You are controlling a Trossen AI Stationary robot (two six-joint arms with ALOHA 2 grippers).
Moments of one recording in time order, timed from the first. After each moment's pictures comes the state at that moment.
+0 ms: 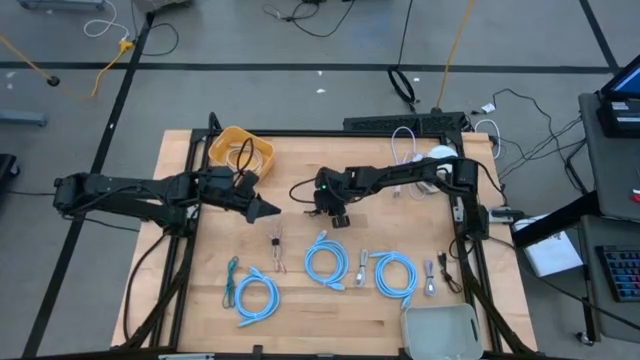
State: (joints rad) left arm 0.11 0.90 0.54 -0.02 0.22 -0.91; right arm -0.20 2.05 1.32 -0.39 -0.13 -0.40
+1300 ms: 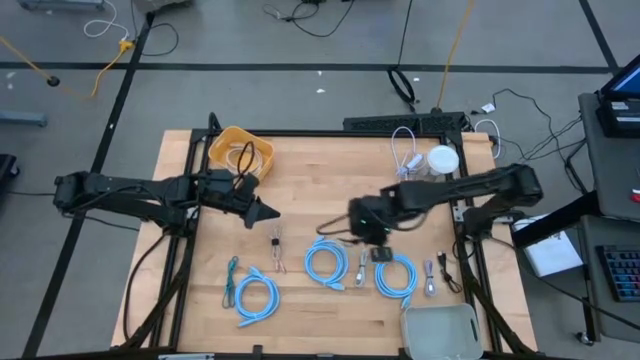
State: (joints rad) left arm 0.07 0.90 0.54 -0.03 0.21 -0.85; right arm 0.12 1.57 1.32 -0.99 -0.13 0.09
